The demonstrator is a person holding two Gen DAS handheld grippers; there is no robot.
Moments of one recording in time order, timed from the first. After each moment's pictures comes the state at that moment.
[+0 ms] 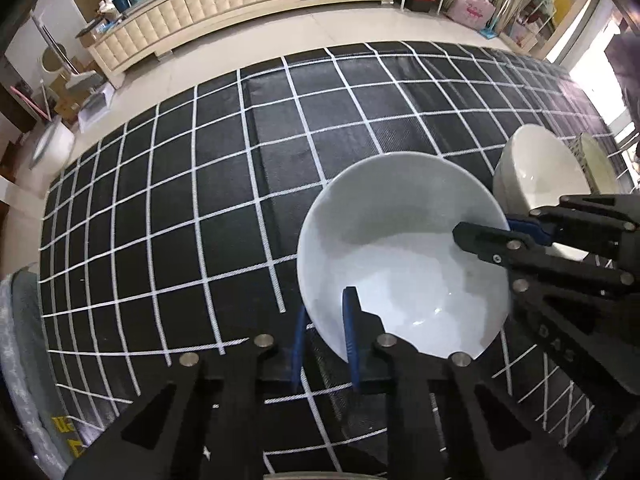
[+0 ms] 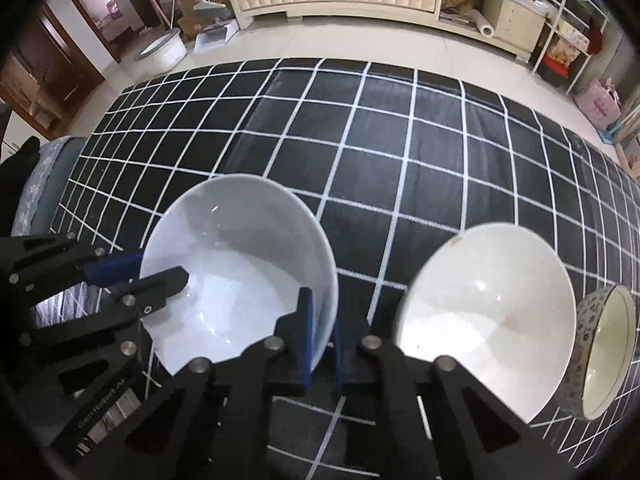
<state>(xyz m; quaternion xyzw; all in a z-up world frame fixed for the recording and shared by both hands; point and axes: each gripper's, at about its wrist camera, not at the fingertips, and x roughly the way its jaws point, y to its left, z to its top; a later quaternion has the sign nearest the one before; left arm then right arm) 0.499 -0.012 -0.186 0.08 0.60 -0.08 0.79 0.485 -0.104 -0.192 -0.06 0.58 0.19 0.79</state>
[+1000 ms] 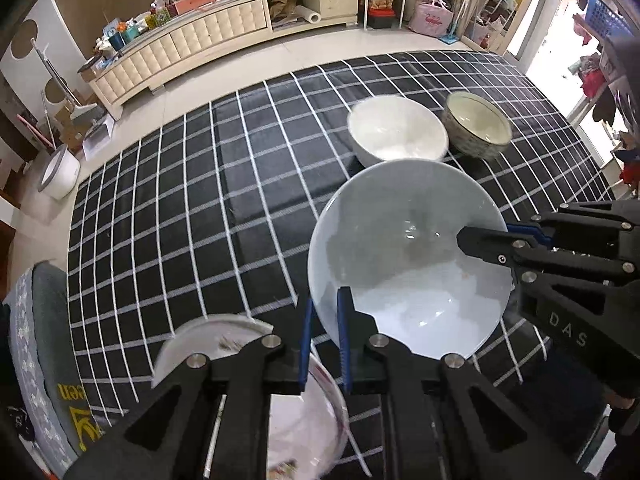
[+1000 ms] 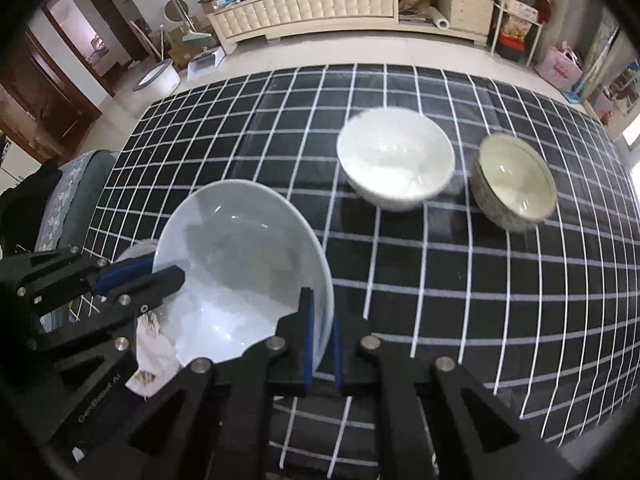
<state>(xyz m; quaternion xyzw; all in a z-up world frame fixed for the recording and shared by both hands) 0.344 -0.070 -0.095 0.09 0.56 -0.12 0.81 0.346 -0.177 -0.122 -0.01 0.57 0.15 0.81</state>
